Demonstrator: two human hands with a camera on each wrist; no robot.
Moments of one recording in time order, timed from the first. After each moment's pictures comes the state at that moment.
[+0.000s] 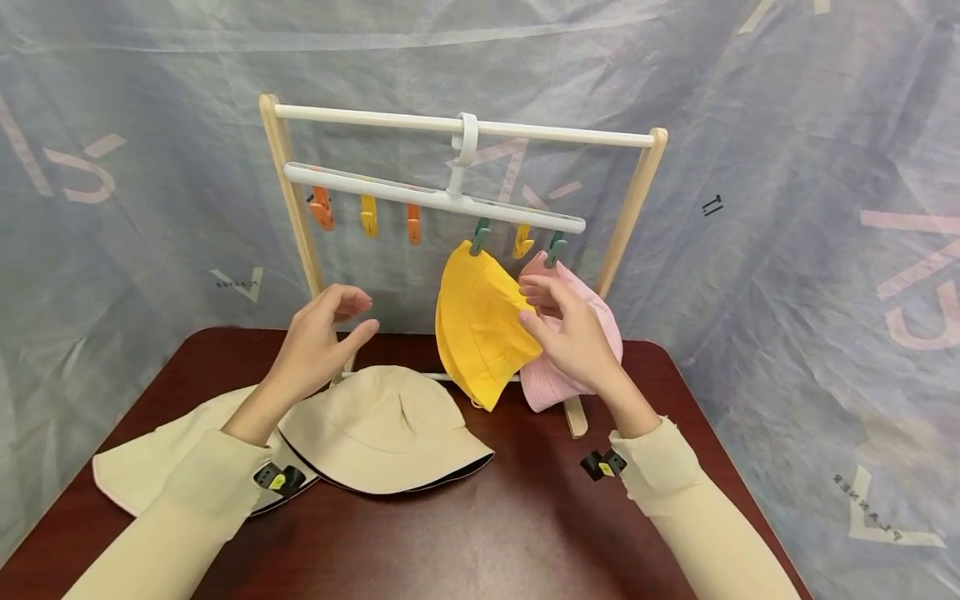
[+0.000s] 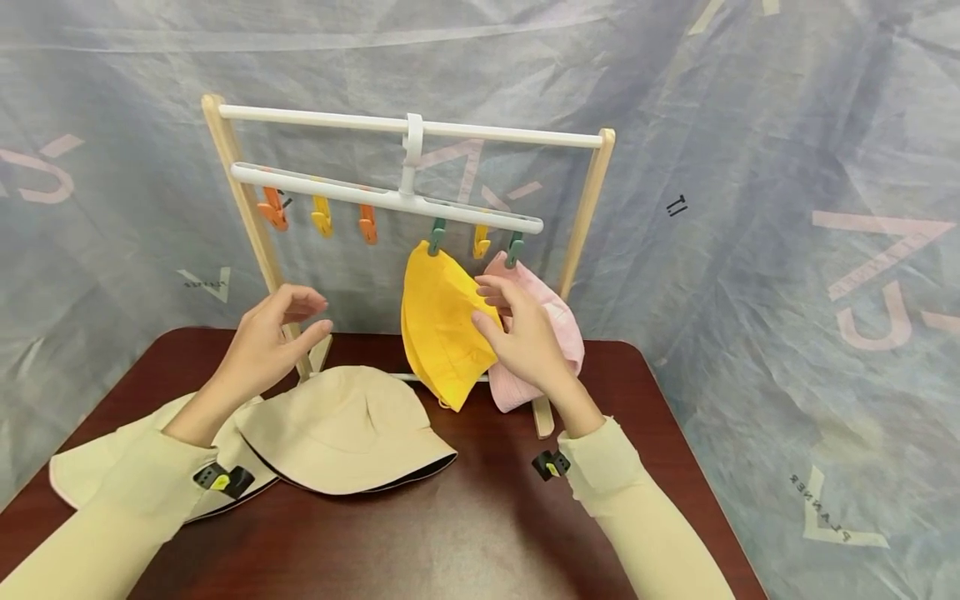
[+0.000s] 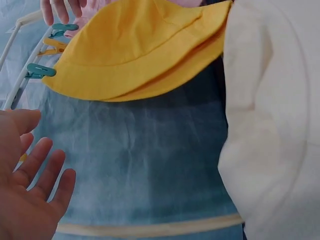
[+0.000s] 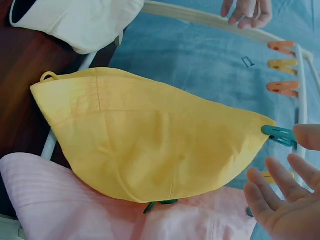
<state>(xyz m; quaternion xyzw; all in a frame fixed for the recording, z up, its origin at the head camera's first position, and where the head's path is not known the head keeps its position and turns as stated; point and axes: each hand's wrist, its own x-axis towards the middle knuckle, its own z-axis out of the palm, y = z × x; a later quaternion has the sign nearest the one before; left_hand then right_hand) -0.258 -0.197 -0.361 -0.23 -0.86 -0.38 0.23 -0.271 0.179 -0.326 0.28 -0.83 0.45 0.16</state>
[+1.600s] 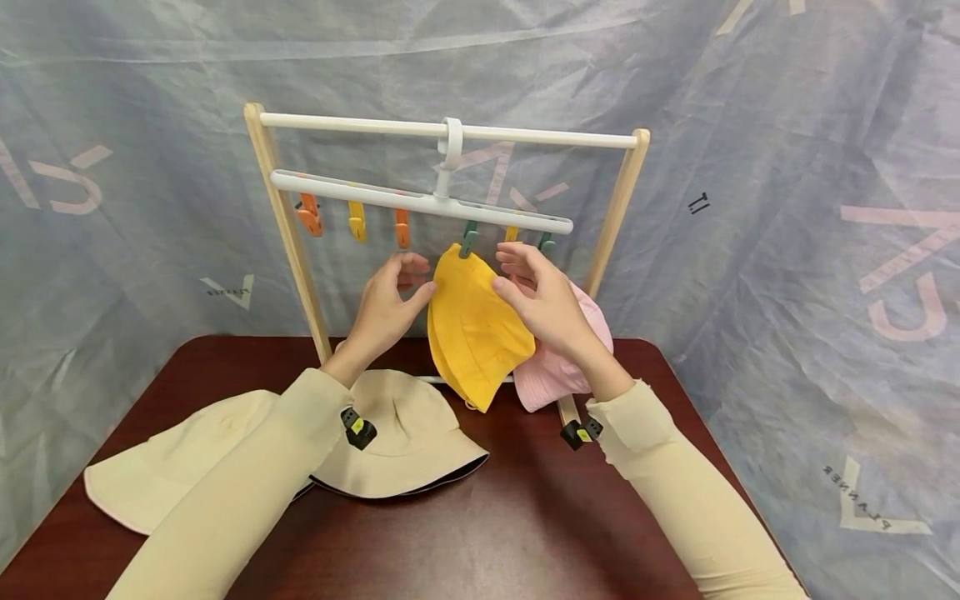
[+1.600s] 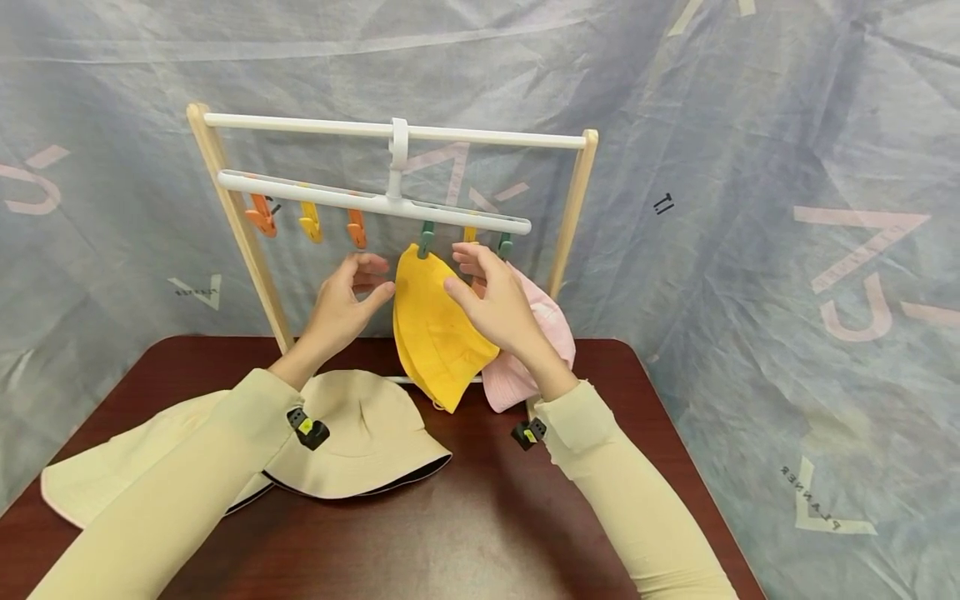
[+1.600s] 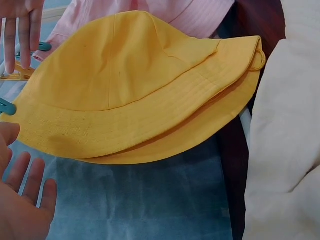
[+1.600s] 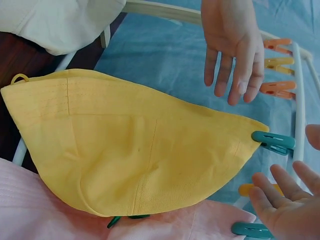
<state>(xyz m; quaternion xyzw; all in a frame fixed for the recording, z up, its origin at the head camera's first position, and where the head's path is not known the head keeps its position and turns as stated) -0.328 -0.109 -0.348 -0.23 -0.81 -0.50 0.21 -0.290 0.158 -0.295 0.27 -0.80 0.52 0.11</state>
